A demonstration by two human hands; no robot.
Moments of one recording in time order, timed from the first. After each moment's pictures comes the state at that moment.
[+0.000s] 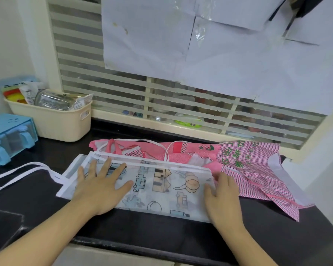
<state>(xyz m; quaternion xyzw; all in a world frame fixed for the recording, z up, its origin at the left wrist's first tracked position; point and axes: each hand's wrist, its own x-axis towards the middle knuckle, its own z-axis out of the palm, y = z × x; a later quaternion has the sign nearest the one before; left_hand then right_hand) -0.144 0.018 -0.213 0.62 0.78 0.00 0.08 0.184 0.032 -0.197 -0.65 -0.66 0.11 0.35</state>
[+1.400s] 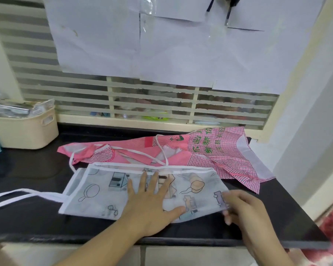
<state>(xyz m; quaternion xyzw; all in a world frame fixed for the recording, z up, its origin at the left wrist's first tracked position) 0.068 -0.003 -0.224 0.76 0.64 0.03 0.10 0.322 -0.047 -0.176 -0.62 -0.42 0.43 0.49</state>
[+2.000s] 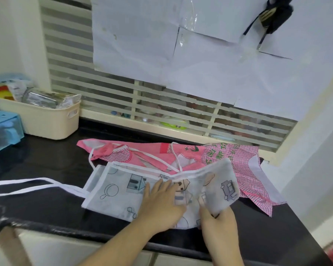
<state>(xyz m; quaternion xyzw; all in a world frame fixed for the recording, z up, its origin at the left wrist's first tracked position) 0.054 0.004 -0.209 0.72 0.63 0.17 0.23 0.216 -0.049 -0.185 -0.64 -0.51 0.31 0.49</state>
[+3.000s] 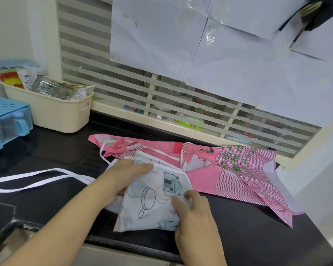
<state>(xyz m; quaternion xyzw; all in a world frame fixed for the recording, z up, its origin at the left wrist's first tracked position) -0.102 0.019 -0.166 0.42 0.54 0.41 0.60 0.128 -0.035 -0.207 -0.56 -0.80 -0.08 0.19</state>
